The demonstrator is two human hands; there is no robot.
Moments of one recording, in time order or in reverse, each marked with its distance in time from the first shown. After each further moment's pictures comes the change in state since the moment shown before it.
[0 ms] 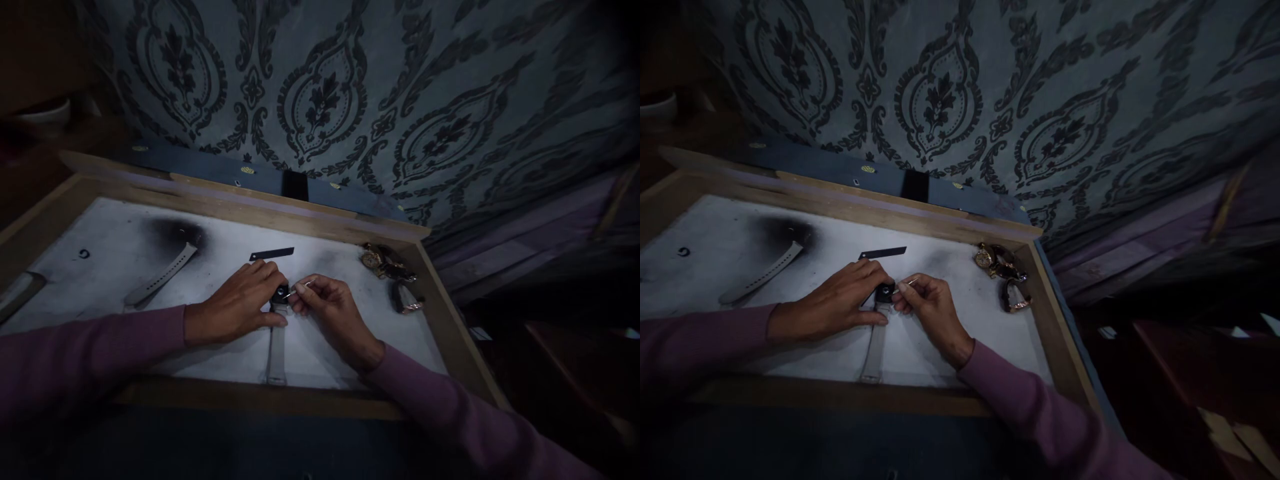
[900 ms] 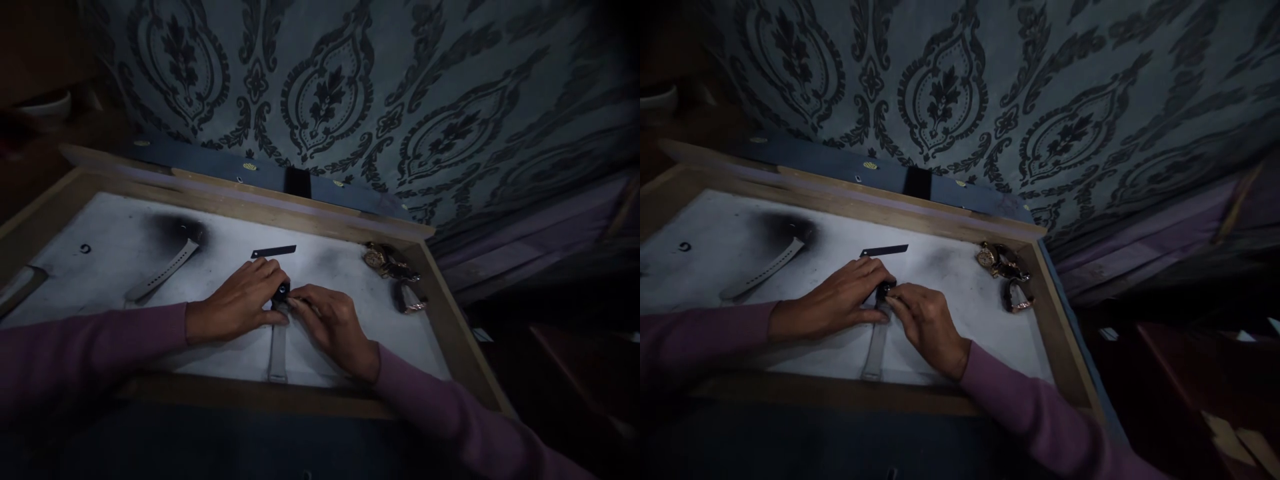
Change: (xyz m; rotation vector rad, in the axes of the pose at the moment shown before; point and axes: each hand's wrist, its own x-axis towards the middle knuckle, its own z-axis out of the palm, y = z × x) left_hand -0.003 0.001 0.000 -0.038 0.013 0.028; right_hand -0.016 -0.012 0.004 -0.849 -0.107 -0.663
